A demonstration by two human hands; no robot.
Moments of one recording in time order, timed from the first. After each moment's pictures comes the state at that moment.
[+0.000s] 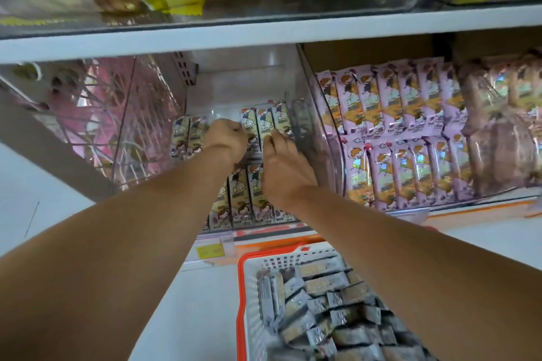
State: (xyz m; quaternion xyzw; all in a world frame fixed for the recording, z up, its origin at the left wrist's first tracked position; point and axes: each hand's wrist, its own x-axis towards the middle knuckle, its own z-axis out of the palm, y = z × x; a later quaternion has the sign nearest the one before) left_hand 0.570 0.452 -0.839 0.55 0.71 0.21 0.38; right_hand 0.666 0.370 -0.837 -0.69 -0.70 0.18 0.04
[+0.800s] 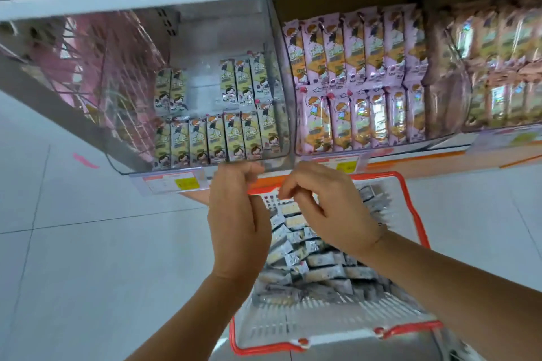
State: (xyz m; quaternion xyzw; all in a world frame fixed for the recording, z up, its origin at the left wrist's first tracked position) left_hand 0.593 0.215 -0.801 0.67 0.56 0.41 0.25; right_hand 0.746 0.218 -0.802 -0.51 -0.73 0.28 0.36
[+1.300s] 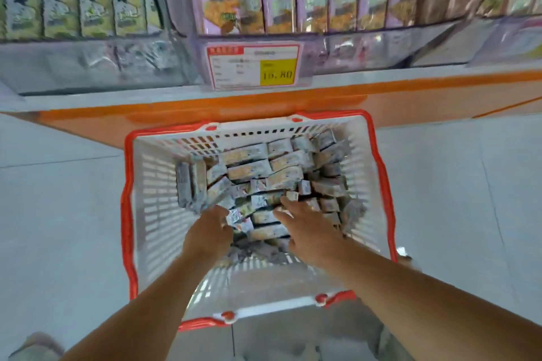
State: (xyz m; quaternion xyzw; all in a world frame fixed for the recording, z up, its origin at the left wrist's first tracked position) left_hand 0.632 0.135 -1.030 0.54 0.69 -0.16 0.46; right_hand 0.829 0.106 -1.005 -0.56 -0.67 0.41 -0.26
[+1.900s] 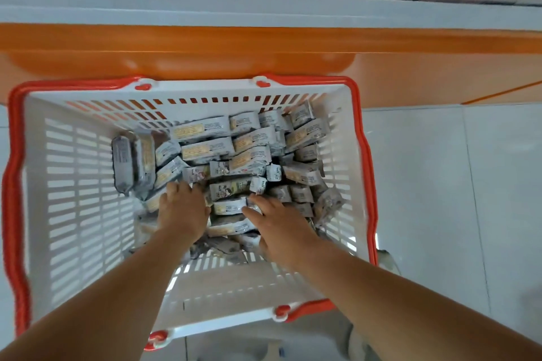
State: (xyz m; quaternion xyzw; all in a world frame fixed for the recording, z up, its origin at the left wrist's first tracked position) left_hand 0.678 0.132 -1.114 0.70 0.59 -0.32 0.24; right_hand 0.857 0.079 -1.064 -0.52 -0.74 0.37 -0.21
